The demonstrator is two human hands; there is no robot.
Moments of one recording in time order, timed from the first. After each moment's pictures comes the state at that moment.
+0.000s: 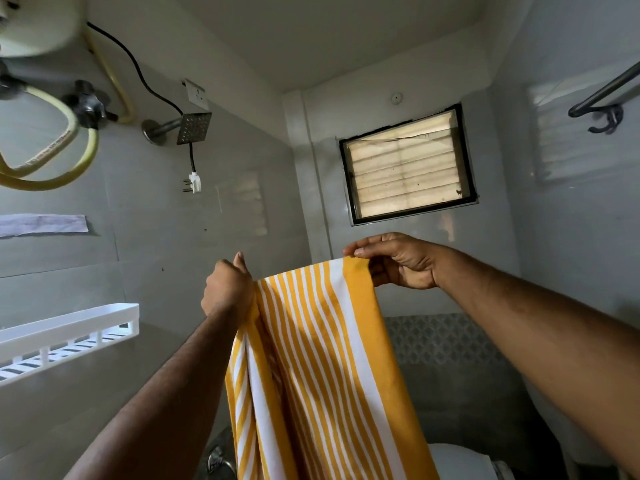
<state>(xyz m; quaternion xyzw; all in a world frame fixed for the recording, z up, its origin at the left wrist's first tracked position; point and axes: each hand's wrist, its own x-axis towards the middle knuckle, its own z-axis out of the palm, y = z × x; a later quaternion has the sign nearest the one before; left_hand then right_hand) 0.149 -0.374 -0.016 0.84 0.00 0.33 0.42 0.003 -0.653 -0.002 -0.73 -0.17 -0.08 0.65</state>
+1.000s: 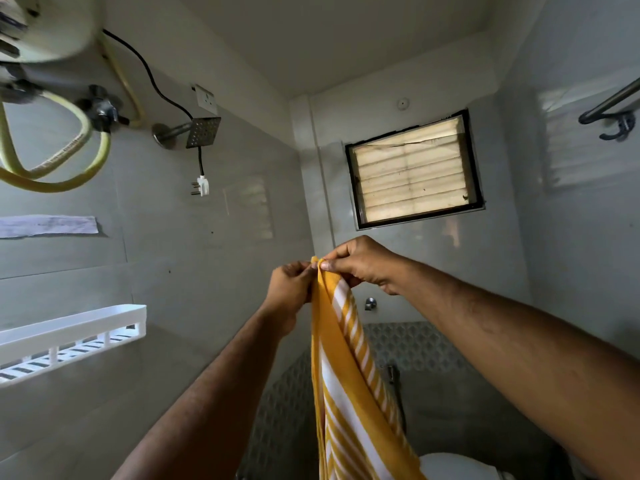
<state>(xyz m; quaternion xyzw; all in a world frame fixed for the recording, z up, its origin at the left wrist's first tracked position) 0.107 -0.435 -0.031 0.68 -0.29 0.09 0.67 0.036 -0.590 0.004 -0.83 -0.11 -0.24 0.49</state>
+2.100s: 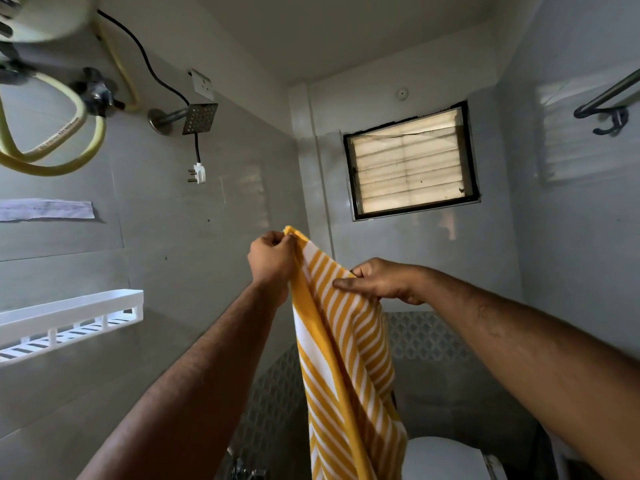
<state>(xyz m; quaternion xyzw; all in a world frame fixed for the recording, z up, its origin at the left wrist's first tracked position) 0.112 -0.435 -0.006 0.65 -0.16 0.26 0.70 0.023 -0.629 -0.035 -0.91 -0.05 -0.09 0.41</state>
